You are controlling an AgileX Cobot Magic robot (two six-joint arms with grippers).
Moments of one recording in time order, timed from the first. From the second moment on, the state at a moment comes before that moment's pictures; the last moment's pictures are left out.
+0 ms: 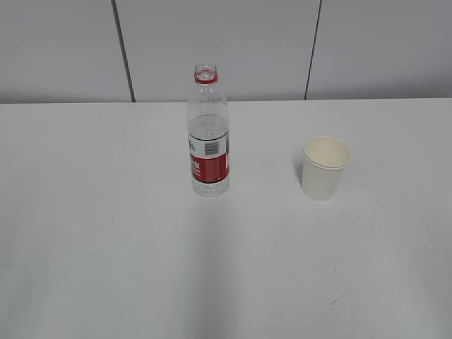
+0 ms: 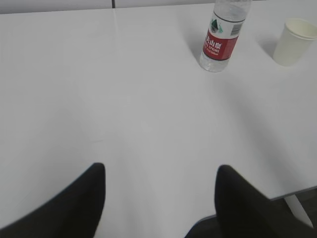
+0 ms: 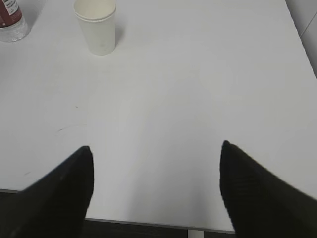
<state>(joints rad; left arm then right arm) -0.06 -0.02 -0.51 -0.18 1.11 0.11 -0.07 -0.02 -0.51 0.04 1.16 -0.14</state>
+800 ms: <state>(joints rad) -0.06 -0.02 -0.51 -0.18 1.11 0.11 -0.07 -0.02 -0.51 0.04 1.16 -0.14</state>
